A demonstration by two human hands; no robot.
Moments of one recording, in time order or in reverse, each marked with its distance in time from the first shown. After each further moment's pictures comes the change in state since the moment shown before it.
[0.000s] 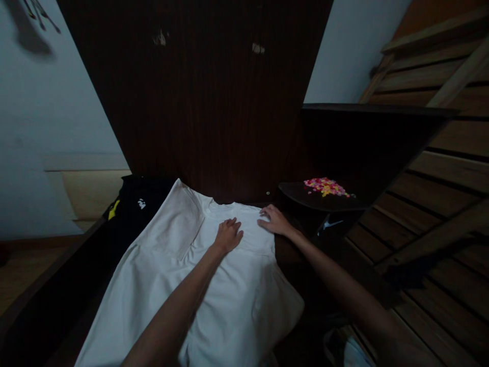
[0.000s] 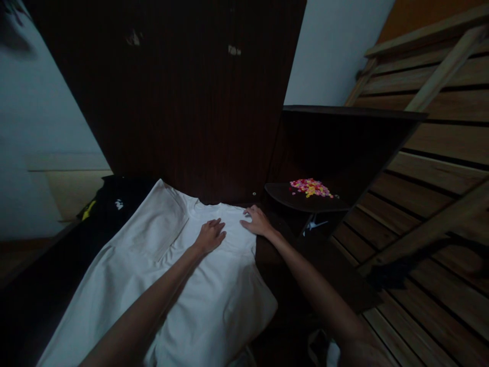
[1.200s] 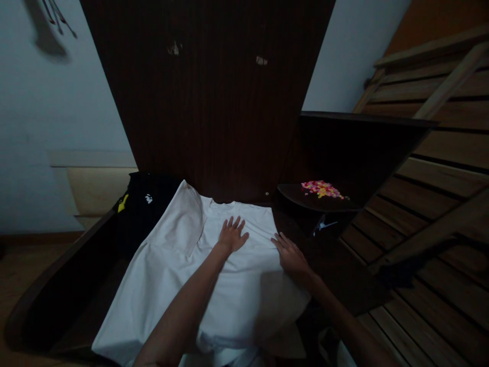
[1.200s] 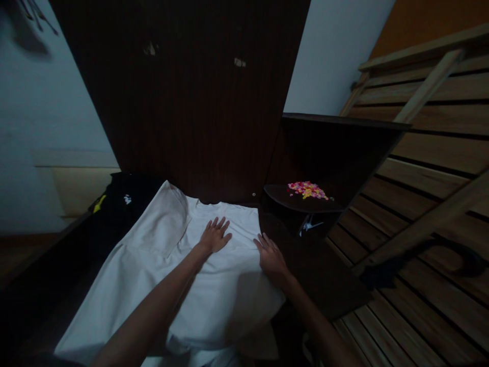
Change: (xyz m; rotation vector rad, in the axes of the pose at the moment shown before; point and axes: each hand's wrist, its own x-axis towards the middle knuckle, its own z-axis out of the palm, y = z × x) left_hand -0.007 0.018 0.006 0.165 -0.158 -0.029; right_hand -0.128 -0.002 0.023 -0.430 -0.092 0.005
